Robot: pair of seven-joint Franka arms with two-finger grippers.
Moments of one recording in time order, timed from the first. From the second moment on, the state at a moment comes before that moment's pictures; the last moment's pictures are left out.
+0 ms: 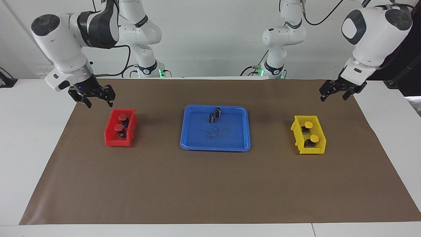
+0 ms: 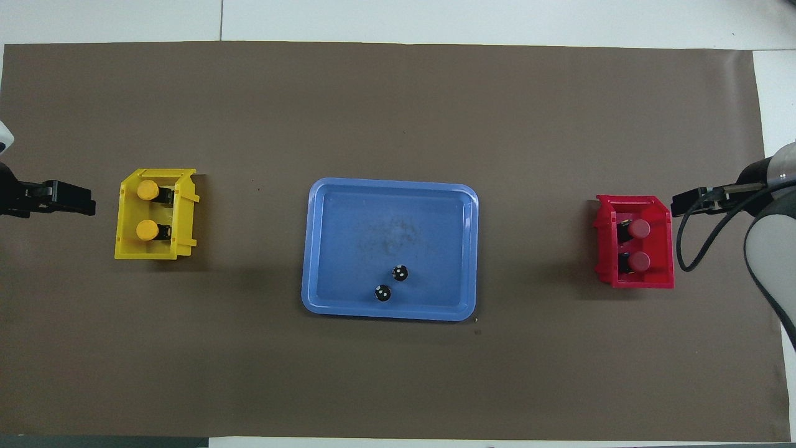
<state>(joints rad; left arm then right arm) 0.08 -0.08 -0.09 -1.90 0.01 1.81 0.04 -0.01 -0.05 -0.07 -1.99 -0.02 1.91 -0.12</state>
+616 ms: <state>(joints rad) 0.07 0.03 -0.10 -2.04 0.01 2.09 -0.01 -0.03 0.01 -0.08 -2.18 -0.02 2.18 -0.12</state>
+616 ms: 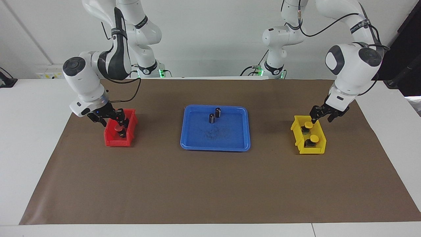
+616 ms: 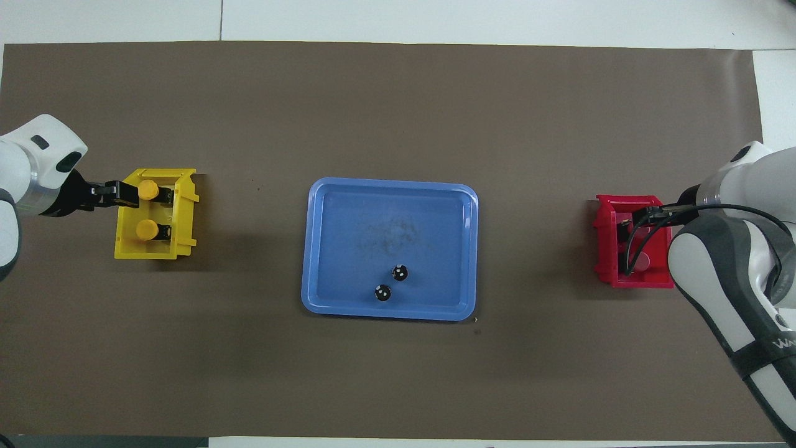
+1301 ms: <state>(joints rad) 0.06 0.05 -0.09 -2.14 0.01 2.16 -0.02 -0.02 0.01 -0.07 -2.20 0.02 2.23 -0.12</state>
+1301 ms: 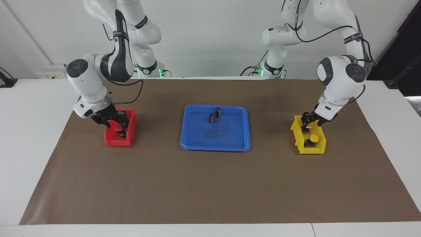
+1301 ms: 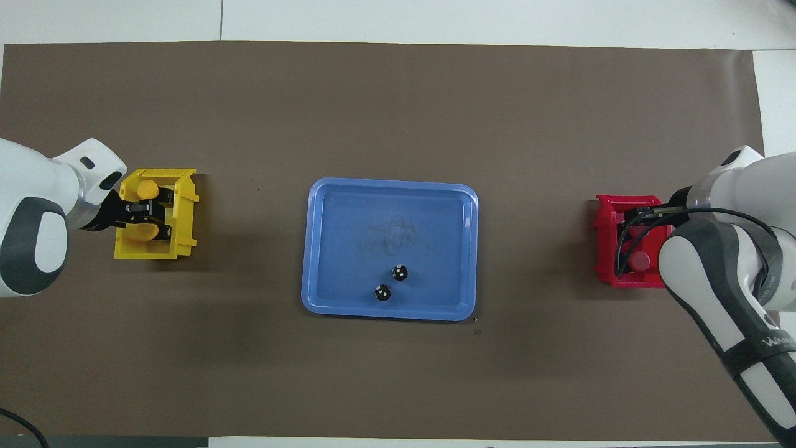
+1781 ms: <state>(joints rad) 0.06 0.04 -0.09 -2.17 0.01 2.20 -0.02 -0.02 0.03 -0.07 -2.24 0.02 2.29 -0.12</state>
